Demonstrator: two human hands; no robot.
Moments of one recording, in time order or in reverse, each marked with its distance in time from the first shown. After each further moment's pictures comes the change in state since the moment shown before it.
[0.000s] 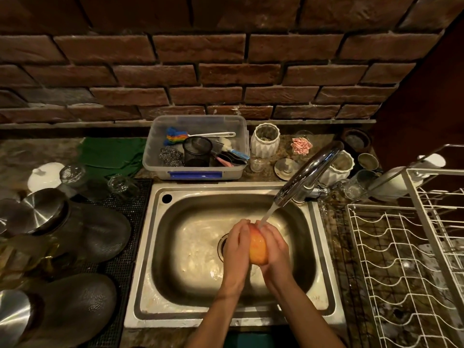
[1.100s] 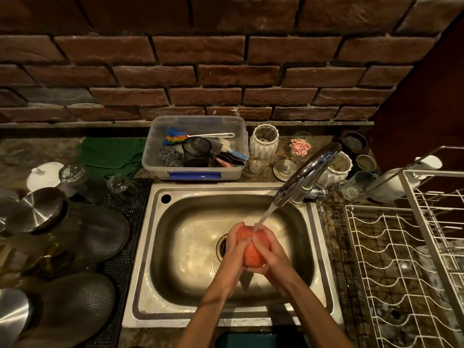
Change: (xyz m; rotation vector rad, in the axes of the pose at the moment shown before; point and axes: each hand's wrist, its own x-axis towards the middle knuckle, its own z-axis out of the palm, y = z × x) left_hand 0.003 -0.012 -0.017 -0.231 -0.288 -0.199; right_hand 0.001 -0.002 -0.021 -0.106 -0.273 0.160
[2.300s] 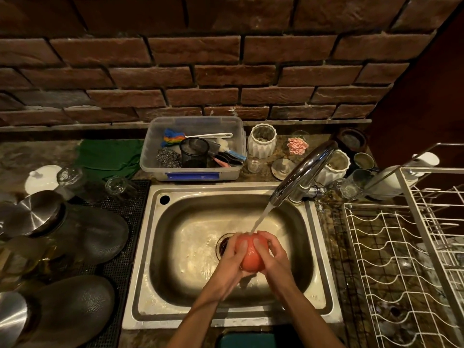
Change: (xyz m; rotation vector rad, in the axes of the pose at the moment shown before) left_hand 0.002 -0.017 -0.014 -0.094 -0.045 -0.096; right_hand 0.000 0.023 -0.006 -0.145 0.236 -0.170
